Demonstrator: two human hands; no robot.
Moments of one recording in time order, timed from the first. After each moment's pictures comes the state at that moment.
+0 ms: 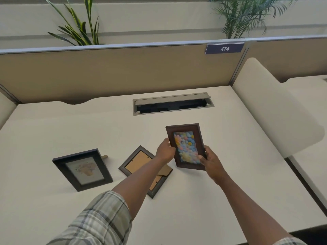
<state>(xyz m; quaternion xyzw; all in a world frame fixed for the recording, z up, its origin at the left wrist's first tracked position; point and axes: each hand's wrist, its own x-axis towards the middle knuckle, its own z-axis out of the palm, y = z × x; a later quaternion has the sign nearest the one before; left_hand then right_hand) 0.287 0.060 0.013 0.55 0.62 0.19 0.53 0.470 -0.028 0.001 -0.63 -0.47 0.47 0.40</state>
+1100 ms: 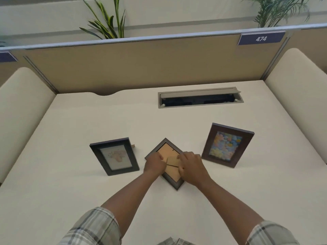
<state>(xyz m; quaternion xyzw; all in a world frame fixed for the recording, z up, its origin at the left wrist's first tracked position) 0.157 0.009 -0.015 0.53 0.73 0.11 0.41 0.330 -0.018 -0.038 -0.59 -0.80 0.10 0.09</state>
